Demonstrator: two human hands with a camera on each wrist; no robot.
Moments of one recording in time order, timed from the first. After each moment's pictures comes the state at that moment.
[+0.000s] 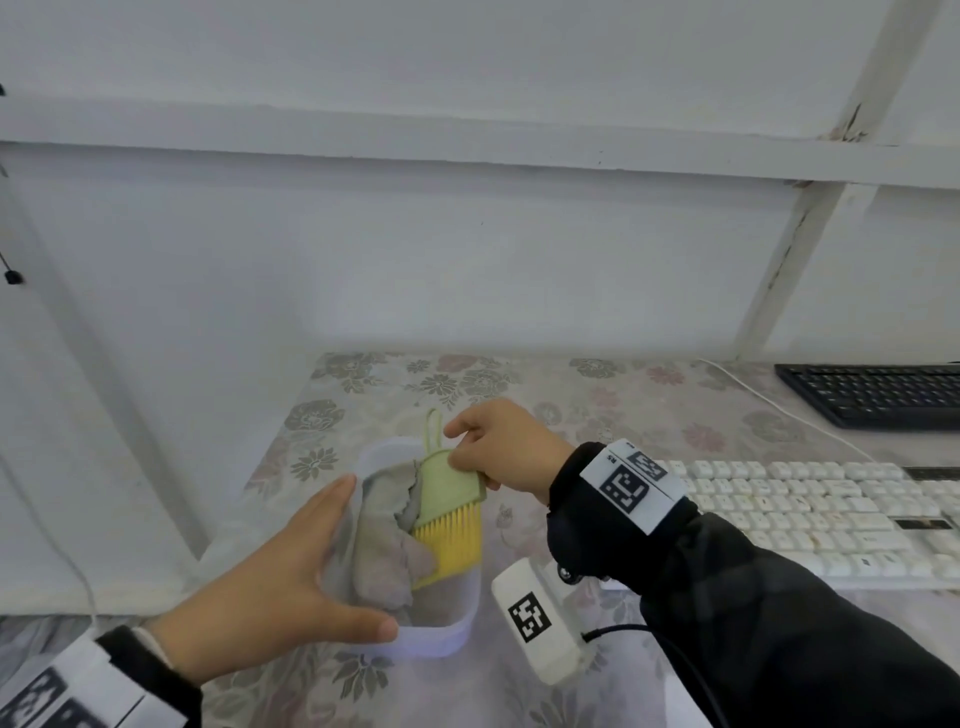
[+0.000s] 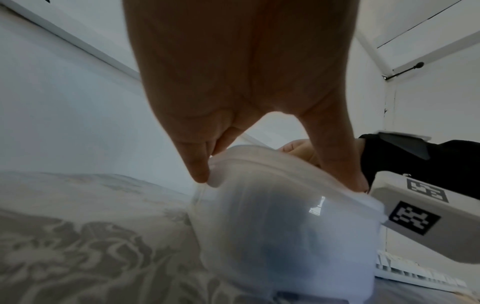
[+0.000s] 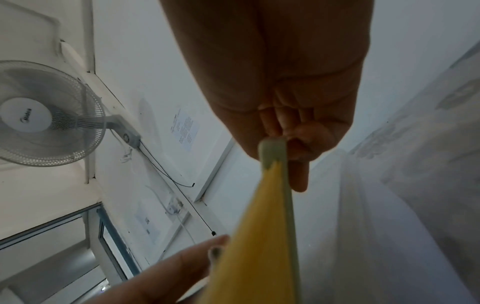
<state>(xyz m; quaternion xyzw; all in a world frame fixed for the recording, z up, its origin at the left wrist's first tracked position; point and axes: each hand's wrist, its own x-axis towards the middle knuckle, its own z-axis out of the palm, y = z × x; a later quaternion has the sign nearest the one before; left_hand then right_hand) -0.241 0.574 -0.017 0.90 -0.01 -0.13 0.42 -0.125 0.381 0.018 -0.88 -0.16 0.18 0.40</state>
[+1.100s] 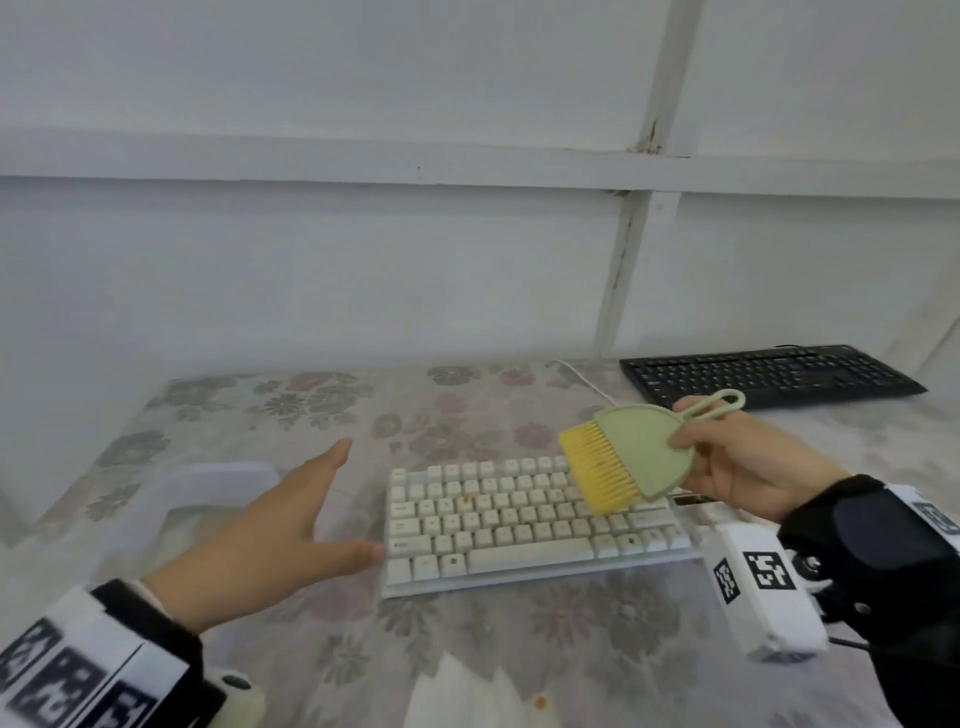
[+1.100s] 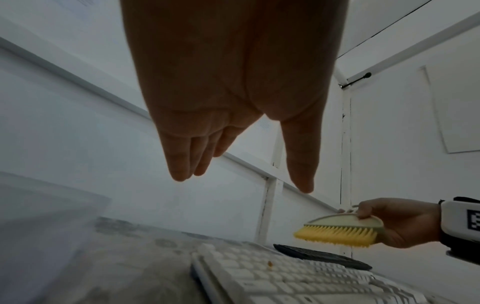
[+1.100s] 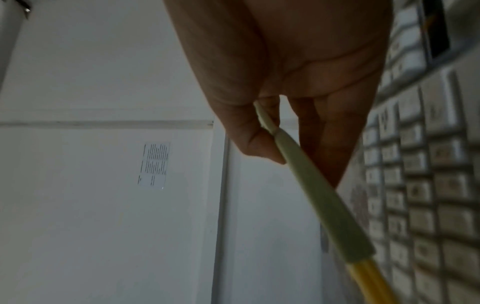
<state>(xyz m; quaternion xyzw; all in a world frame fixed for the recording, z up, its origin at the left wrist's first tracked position) -0.200 0.401 0.027 0.93 -0.06 -0.13 0.33 -0.130 0.029 0.038 -0.64 0.13 0.10 0.75</state>
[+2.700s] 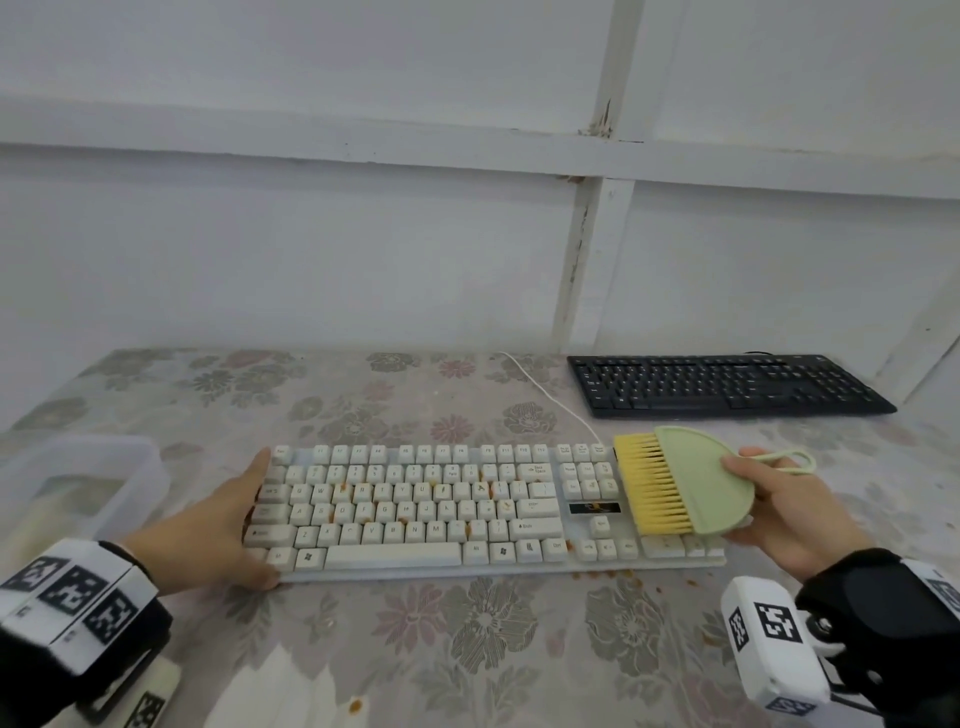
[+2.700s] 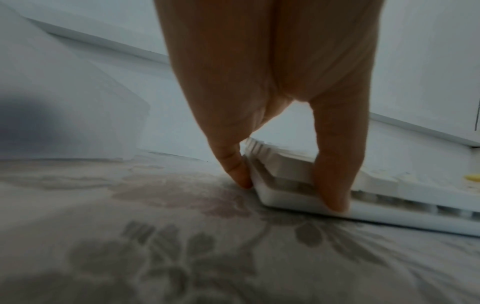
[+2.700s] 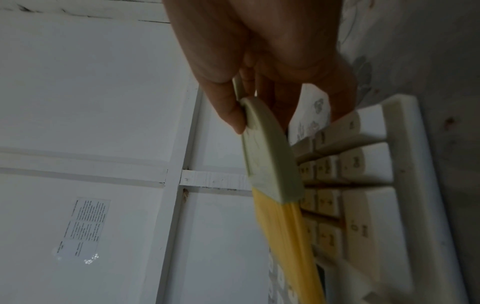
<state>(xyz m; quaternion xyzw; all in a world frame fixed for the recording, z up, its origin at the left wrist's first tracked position) -0.167 0.343 -0.026 0.92 0.06 -0.18 0.34 -0.112 -0.140 -0.023 -0.61 0.20 0.00 0.77</state>
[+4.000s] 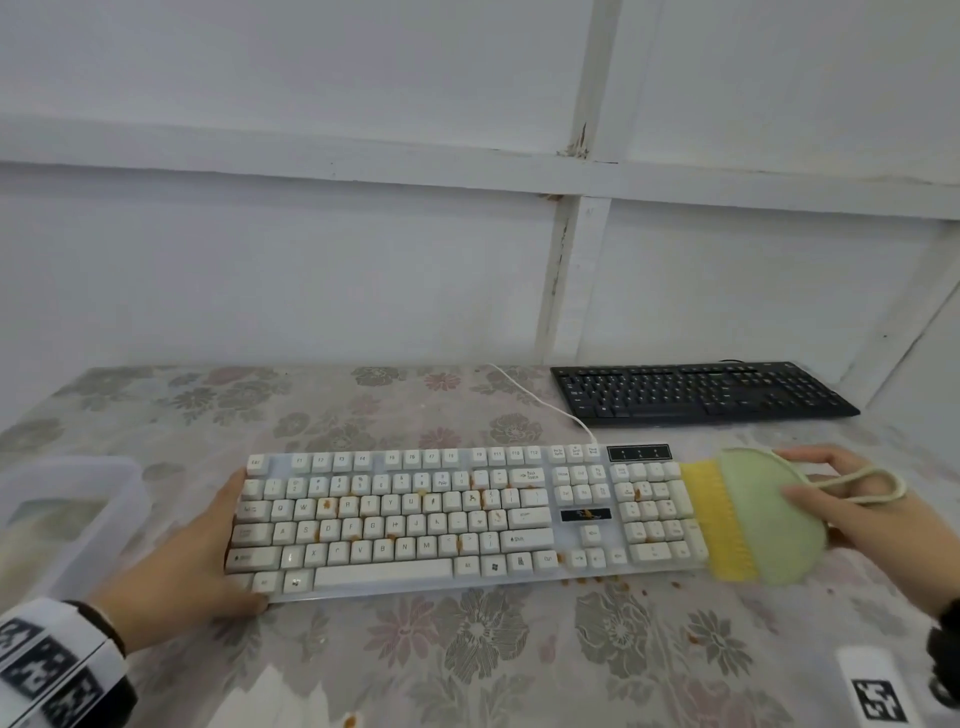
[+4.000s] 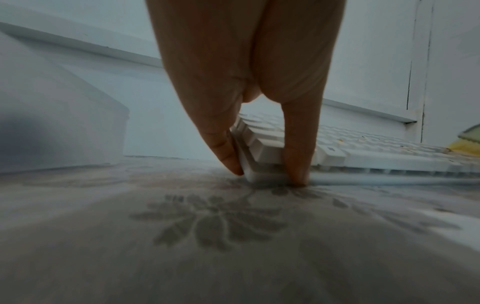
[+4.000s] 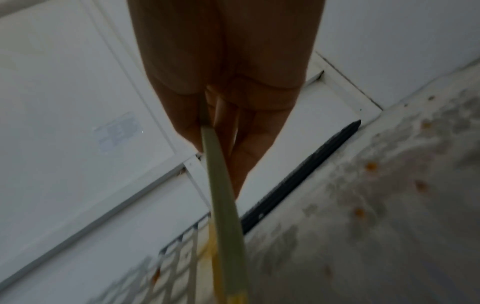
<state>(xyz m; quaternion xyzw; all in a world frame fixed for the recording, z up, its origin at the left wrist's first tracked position) -0.179 0.347 -0.040 0.92 0.00 -0.06 0.39 -0.159 -0.191 0.008 -0.84 0.00 -0.08 0.54</state>
